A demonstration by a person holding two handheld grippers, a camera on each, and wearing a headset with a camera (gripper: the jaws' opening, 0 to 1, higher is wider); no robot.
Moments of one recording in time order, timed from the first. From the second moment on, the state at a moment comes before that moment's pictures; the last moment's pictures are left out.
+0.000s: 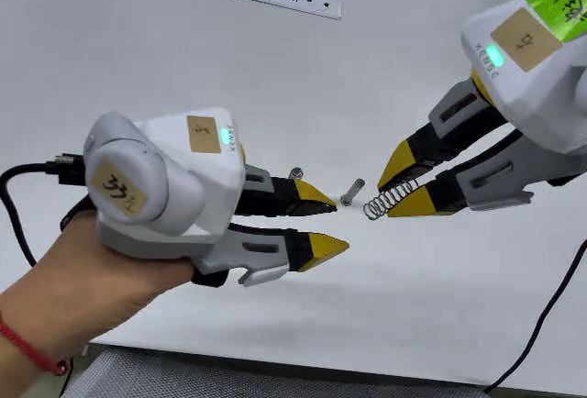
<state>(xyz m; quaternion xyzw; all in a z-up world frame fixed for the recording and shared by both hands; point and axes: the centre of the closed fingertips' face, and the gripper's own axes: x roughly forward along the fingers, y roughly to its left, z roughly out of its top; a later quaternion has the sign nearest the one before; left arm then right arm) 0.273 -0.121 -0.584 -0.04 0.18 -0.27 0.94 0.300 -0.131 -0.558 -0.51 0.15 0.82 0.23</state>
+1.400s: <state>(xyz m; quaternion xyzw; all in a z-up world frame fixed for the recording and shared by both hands) 0.220 -0.014 -0.622 -0.06 0.21 -0.14 0.97 0.383 -0.090 -0.669 -0.58 0.23 0.73 0.29</state>
